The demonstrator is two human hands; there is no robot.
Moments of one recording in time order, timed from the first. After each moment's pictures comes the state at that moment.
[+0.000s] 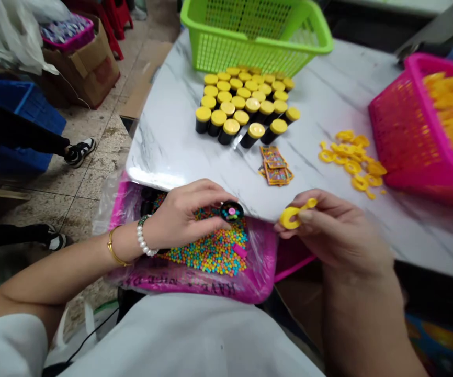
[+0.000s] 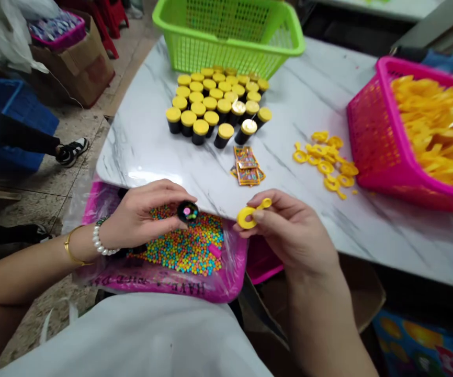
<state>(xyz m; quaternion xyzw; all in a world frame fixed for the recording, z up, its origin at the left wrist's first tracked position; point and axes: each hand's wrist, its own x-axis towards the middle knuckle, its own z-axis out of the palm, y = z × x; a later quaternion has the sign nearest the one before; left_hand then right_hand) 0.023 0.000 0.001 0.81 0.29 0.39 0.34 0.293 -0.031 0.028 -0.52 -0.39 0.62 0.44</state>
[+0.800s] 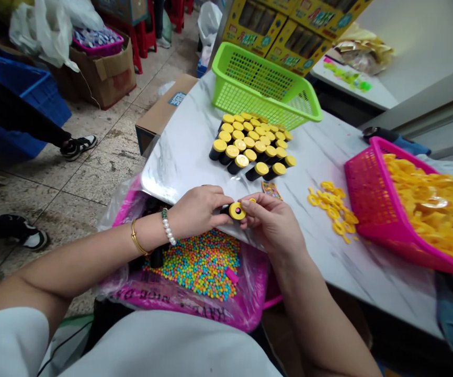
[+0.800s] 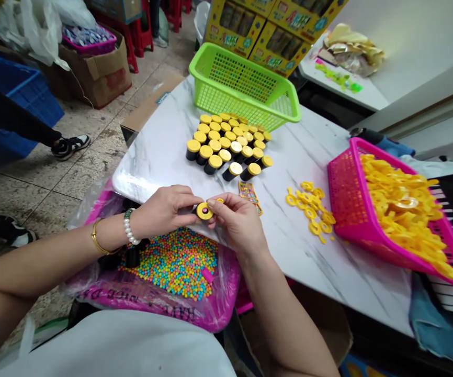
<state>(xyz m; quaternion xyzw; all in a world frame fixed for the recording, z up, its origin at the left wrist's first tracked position) 0.032 0.033 -0.009 0.84 0.37 0.32 0.25 0.221 0.029 0.012 -0.53 -0.40 0.63 0.41</state>
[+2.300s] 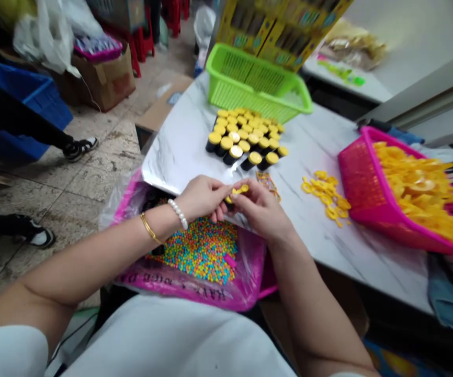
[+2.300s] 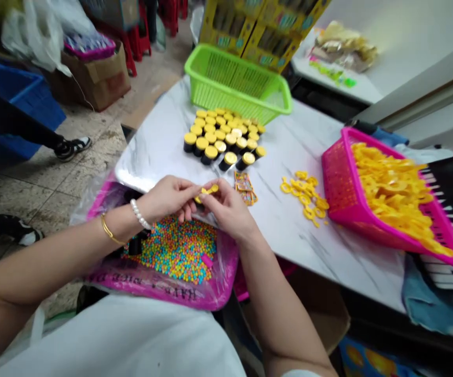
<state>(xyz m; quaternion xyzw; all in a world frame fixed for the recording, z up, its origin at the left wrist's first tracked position) 0.054 0.028 0.020 0.50 0.47 0.30 0.66 0.221 0.024 0.016 -0.47 -0.57 0.57 0.35</state>
